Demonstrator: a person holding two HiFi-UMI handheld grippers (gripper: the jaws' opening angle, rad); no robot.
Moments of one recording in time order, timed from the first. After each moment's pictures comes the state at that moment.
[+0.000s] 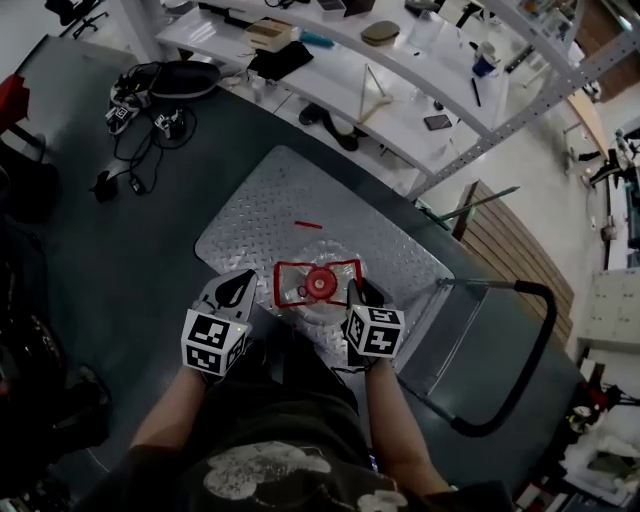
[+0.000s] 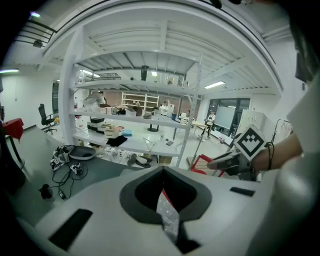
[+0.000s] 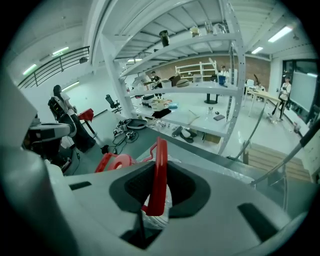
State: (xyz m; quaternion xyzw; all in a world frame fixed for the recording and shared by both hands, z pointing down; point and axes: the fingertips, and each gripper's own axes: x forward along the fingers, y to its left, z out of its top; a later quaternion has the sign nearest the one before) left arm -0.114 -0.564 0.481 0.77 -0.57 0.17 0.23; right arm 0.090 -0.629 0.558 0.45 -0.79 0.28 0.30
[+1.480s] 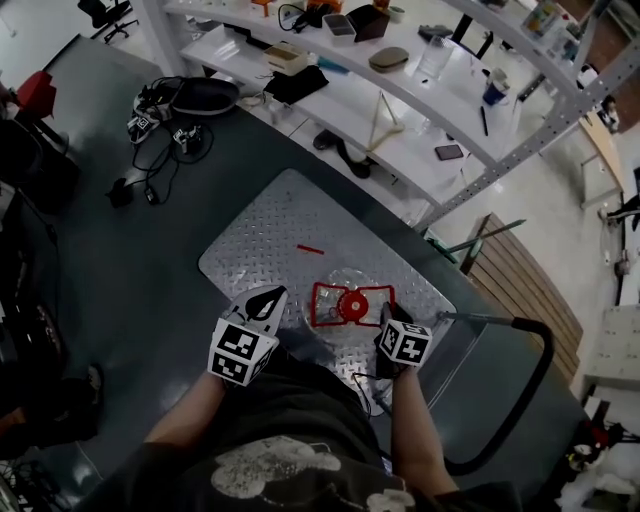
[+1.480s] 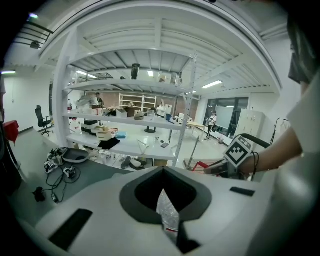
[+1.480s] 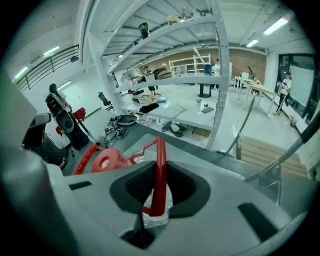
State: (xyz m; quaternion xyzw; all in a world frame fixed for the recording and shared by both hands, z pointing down) left arm -0.028 -0.605 0.479 0.78 -0.57 0.17 0.22; right arm 0.211 -0.688 0.613 0.46 -0.77 0.30 0.32
